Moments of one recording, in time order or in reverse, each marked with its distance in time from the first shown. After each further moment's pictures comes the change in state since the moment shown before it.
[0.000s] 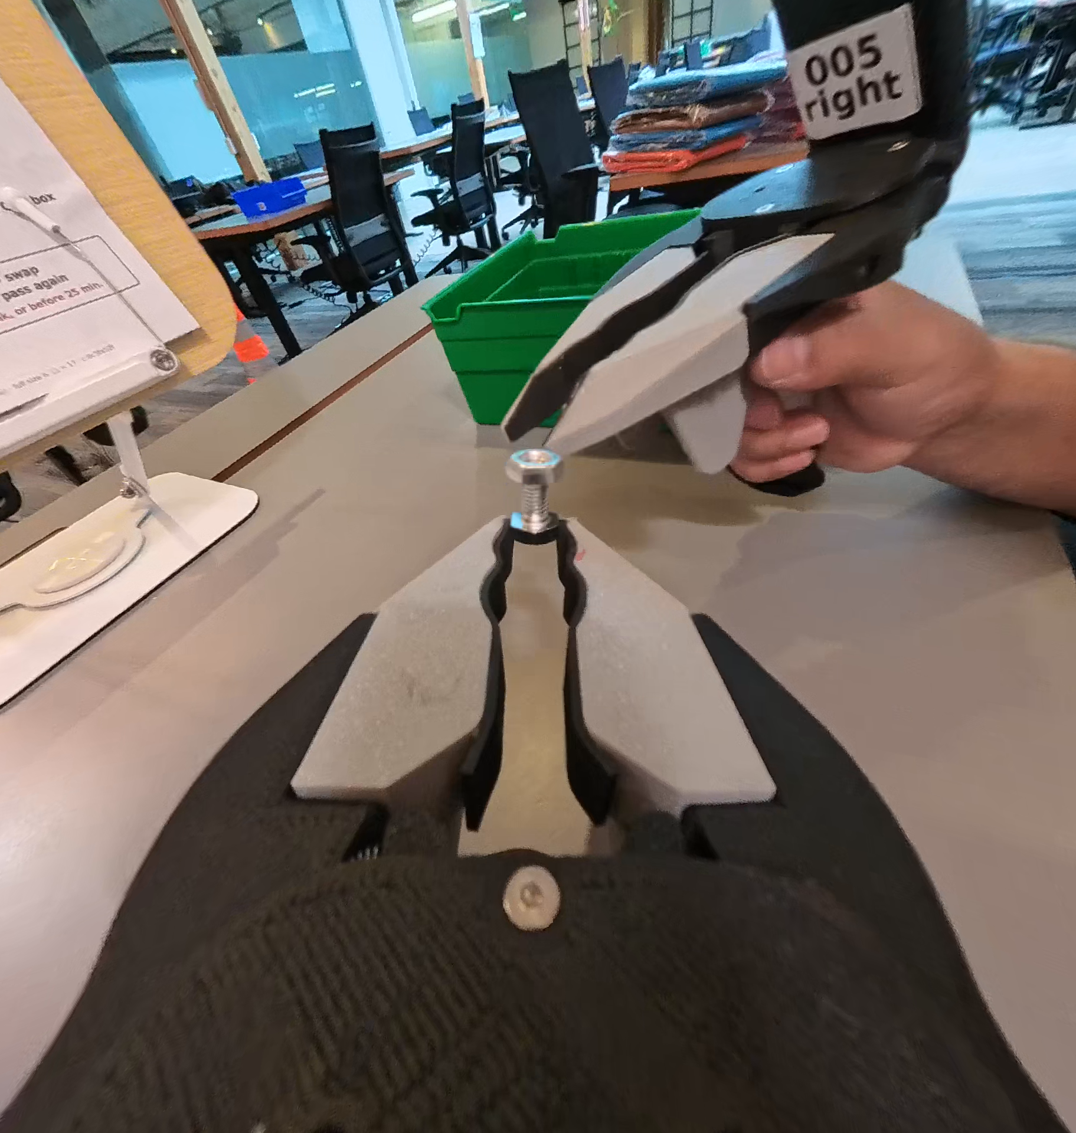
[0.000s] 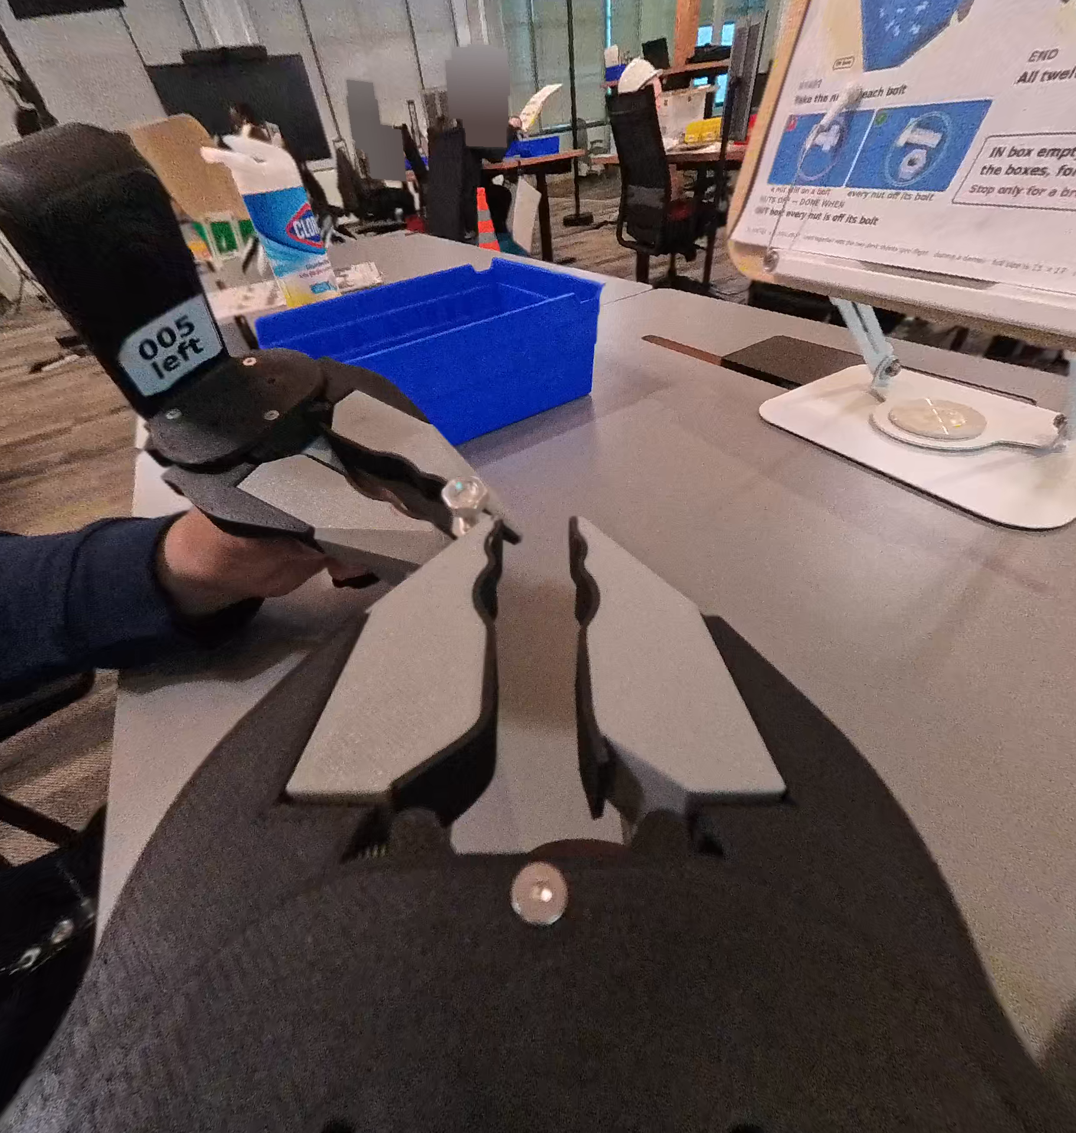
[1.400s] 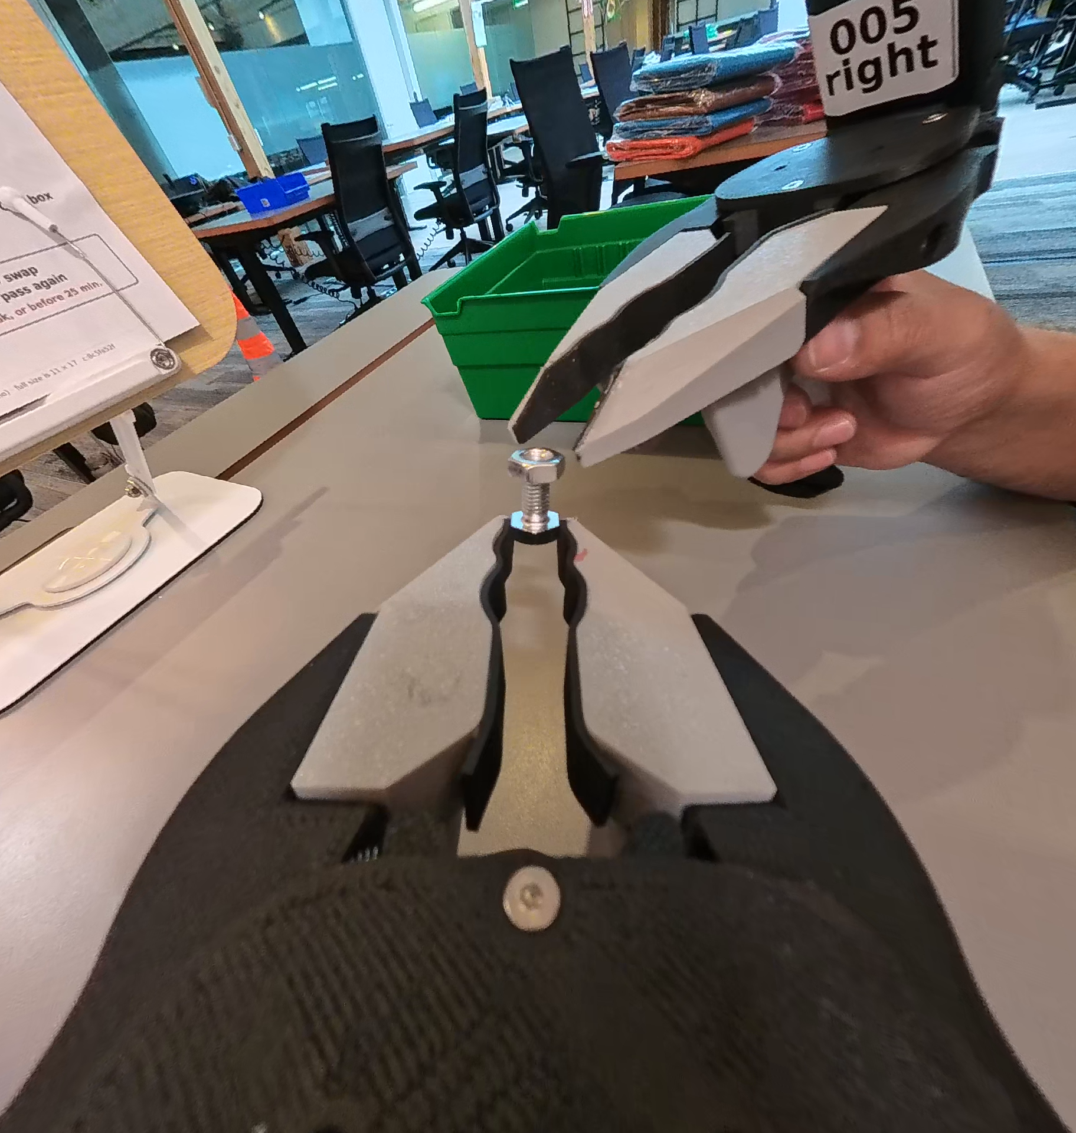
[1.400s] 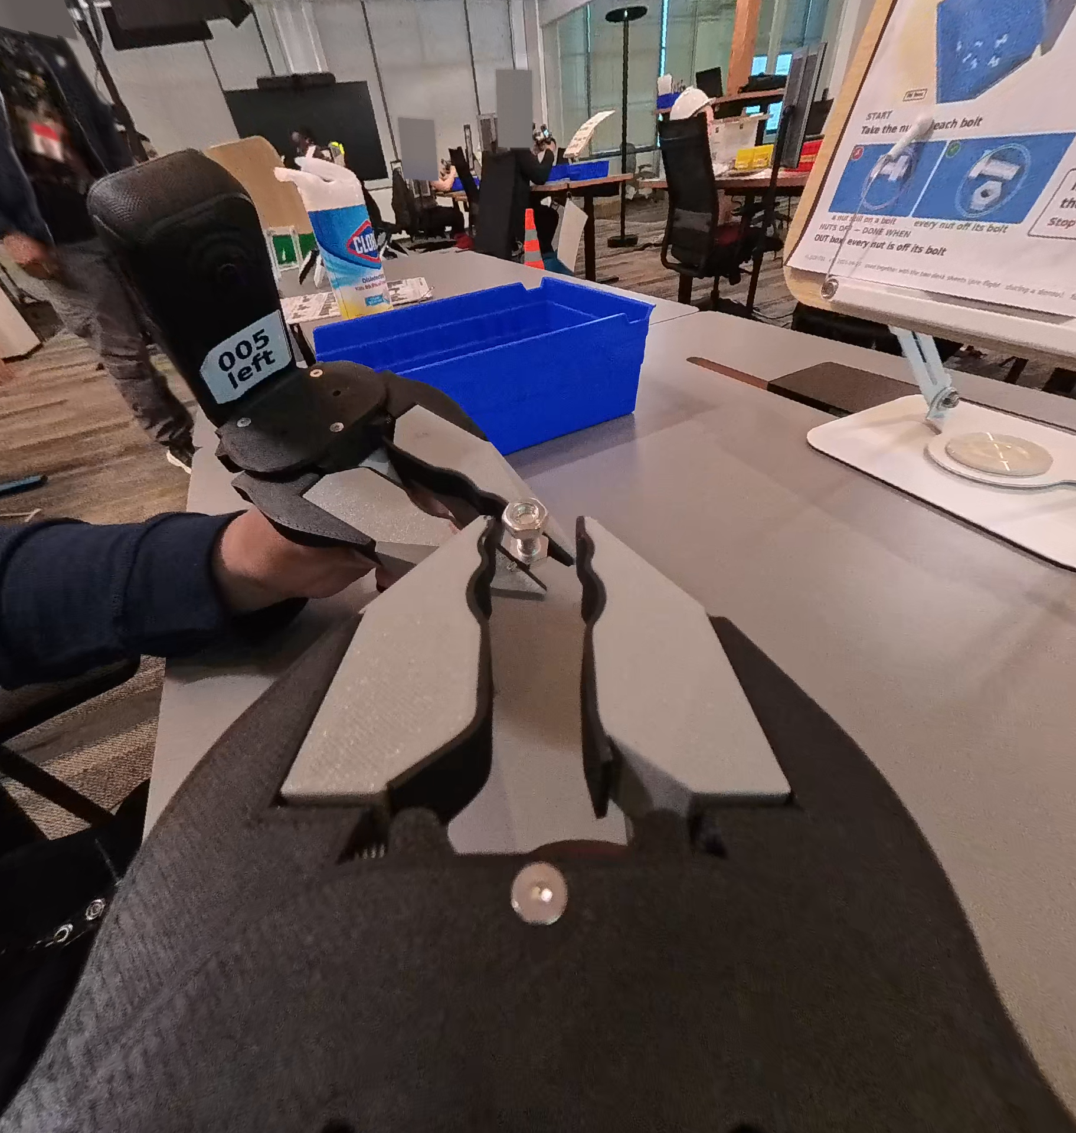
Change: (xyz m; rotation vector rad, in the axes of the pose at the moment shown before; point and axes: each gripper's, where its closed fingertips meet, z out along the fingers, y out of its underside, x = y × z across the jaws) left arm 0.000 0.002 0.002 -0.012 -0.008 0.015; right arm -0.023 0.001 0.003 0.031 -0.078 -0.021
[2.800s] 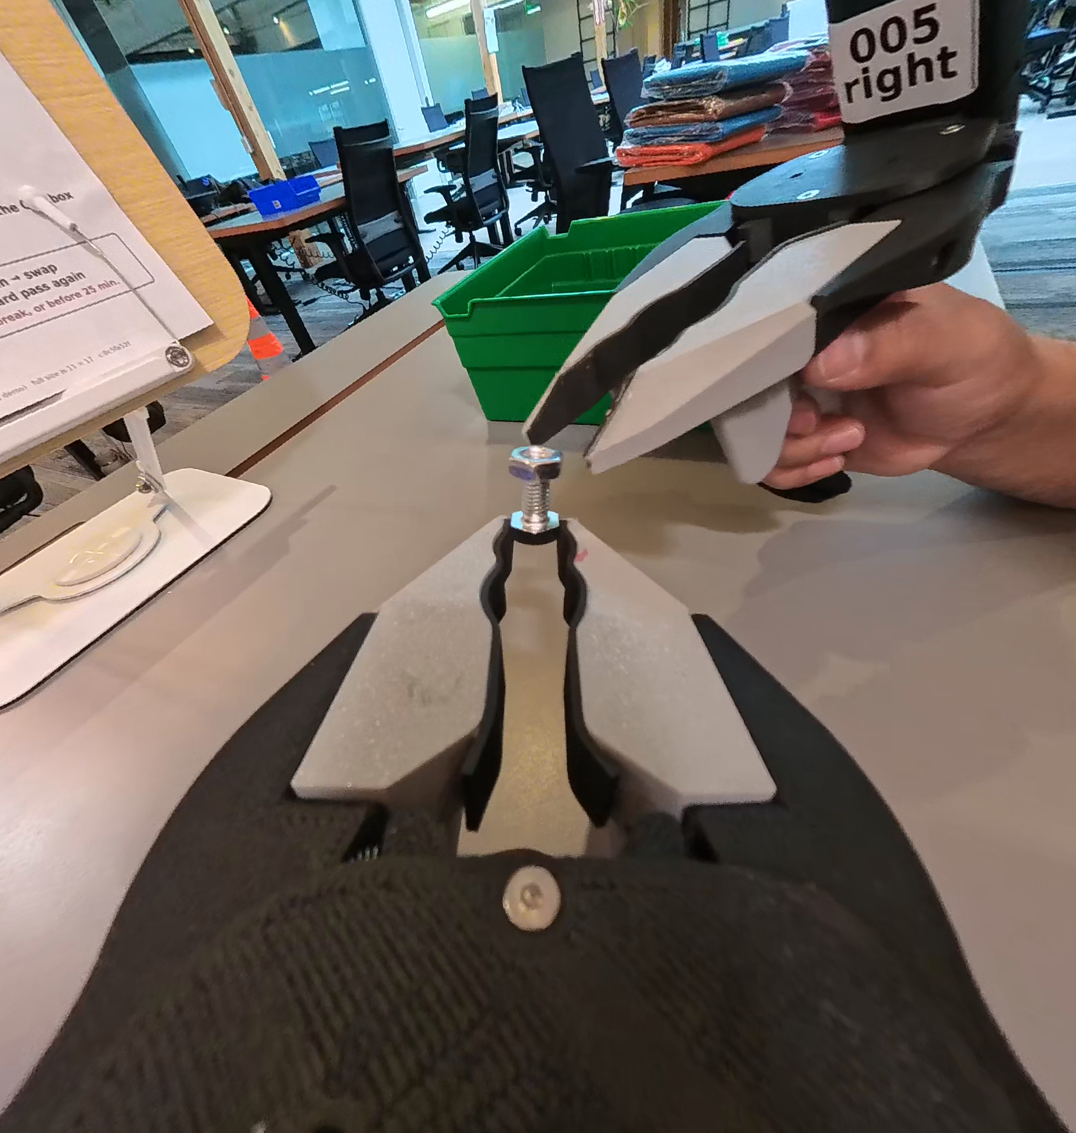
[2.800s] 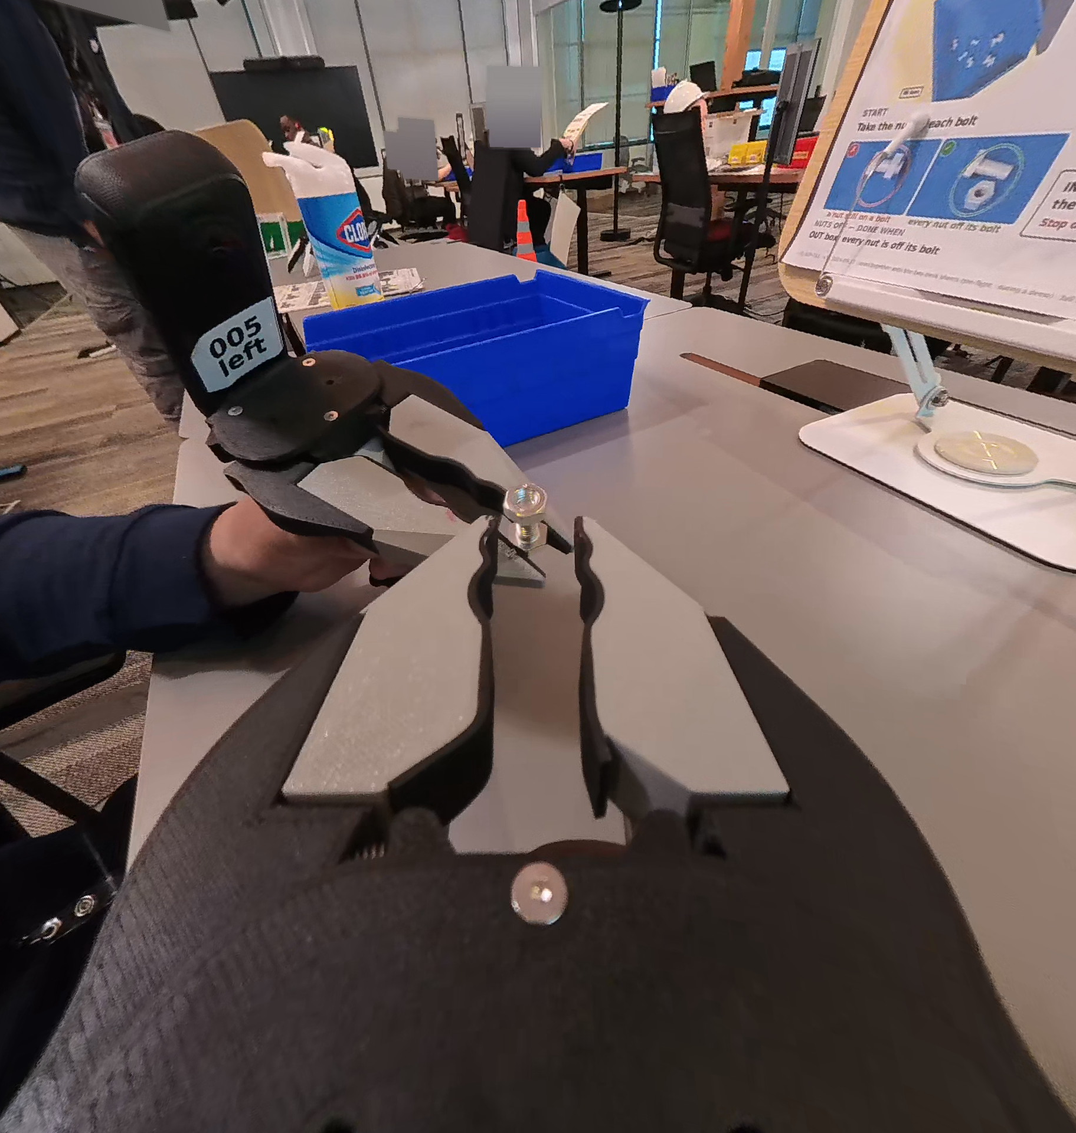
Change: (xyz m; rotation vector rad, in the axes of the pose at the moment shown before) left arm -0.004 -0.001 -0.001 0.006 -0.015 -0.009; right arm 0.001 0.002 0.001 -0.010 0.014 -0.015
